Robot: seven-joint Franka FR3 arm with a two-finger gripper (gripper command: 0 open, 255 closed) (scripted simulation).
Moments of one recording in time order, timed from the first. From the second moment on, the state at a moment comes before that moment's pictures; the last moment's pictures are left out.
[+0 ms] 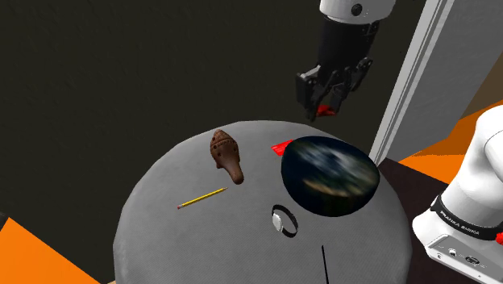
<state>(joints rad) 0.34 -0.61 0.40 -2.25 0.04 1.76 0.94</state>
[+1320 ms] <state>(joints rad) 0.39 -0.66 0.47 -2.46 0.10 1.91 1.02</state>
